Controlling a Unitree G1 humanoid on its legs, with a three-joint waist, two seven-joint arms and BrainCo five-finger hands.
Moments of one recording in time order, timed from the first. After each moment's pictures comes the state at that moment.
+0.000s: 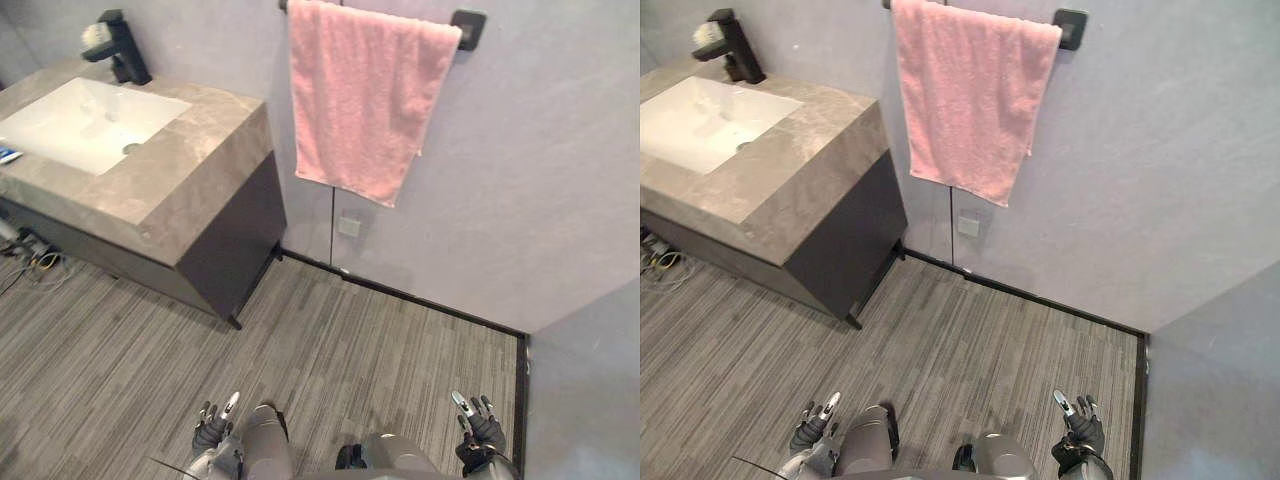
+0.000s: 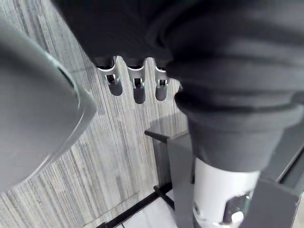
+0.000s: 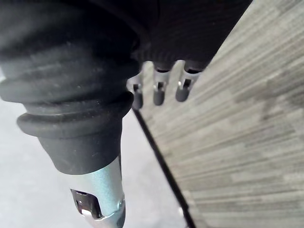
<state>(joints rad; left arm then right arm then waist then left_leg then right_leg) 0.28 0.01 0.17 0.60 -0.68 -0.14 0.09 0.30 -0.02 -0.17 0.56 0.67 -0.19 -0.06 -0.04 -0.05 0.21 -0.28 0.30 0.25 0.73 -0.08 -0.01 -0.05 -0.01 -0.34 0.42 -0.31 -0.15</state>
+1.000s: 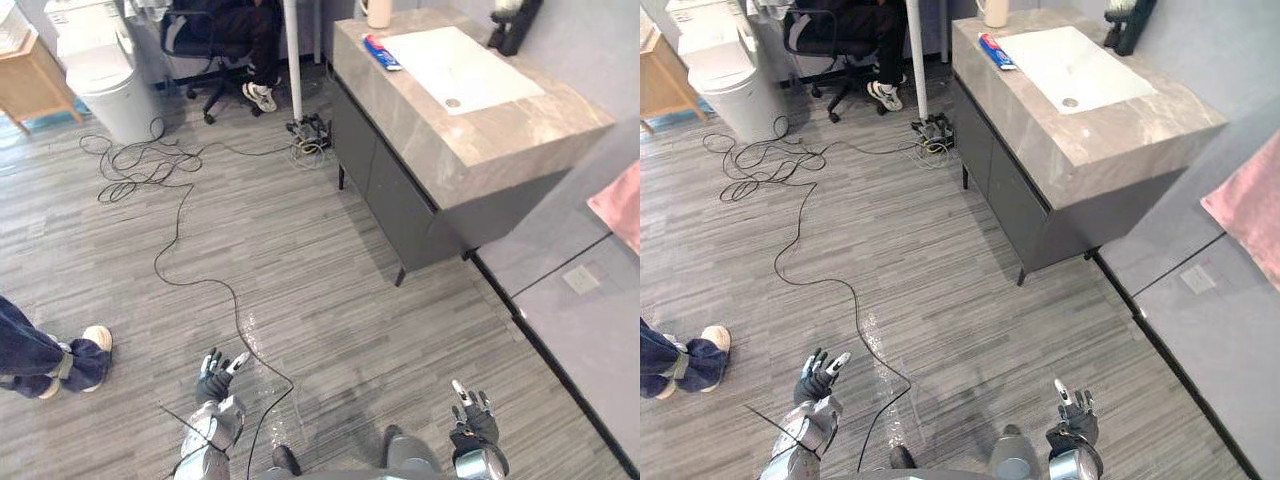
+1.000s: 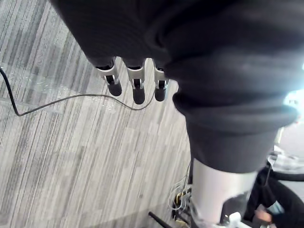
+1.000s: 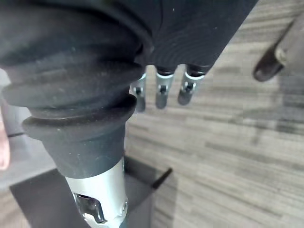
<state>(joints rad) 0.19 0.04 0.08 0.53 -0.57 -0.17 0.10 0.24 0.06 -0.22 0.54 0.71 -0.19 -0.08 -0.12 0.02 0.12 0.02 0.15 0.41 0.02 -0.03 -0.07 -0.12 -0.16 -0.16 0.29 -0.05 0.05</state>
